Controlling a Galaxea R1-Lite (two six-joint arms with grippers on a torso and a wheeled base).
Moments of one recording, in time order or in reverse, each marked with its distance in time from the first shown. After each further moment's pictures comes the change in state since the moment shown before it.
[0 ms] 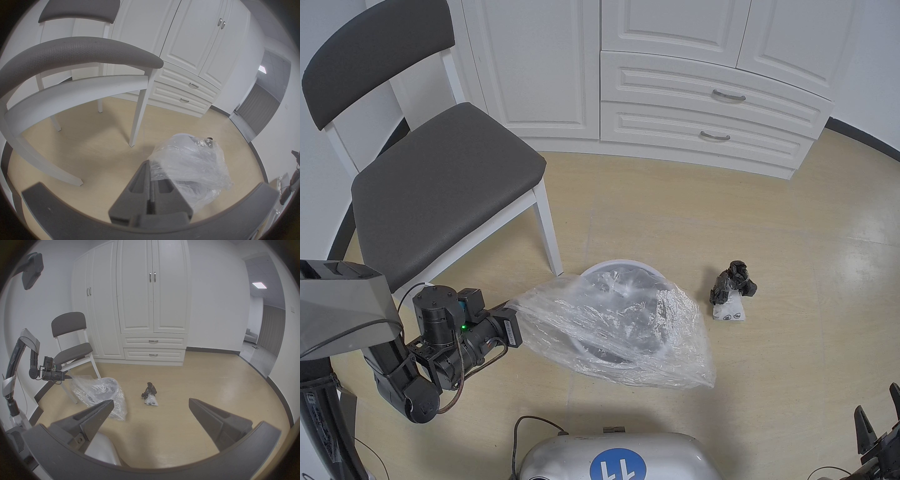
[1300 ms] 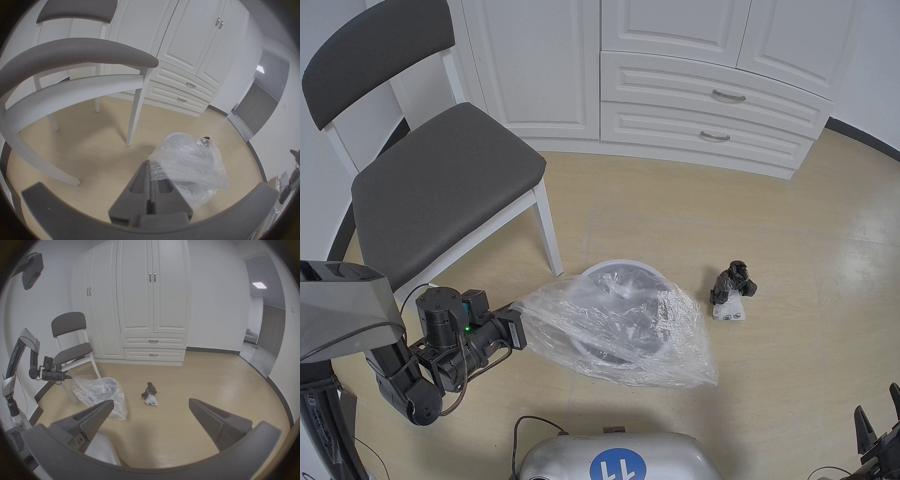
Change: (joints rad) left arm -0.020 0.000 0.000 -0.001 0.000 0.000; right arm 0.000 0.001 0.000 0.000 0.000 0.000
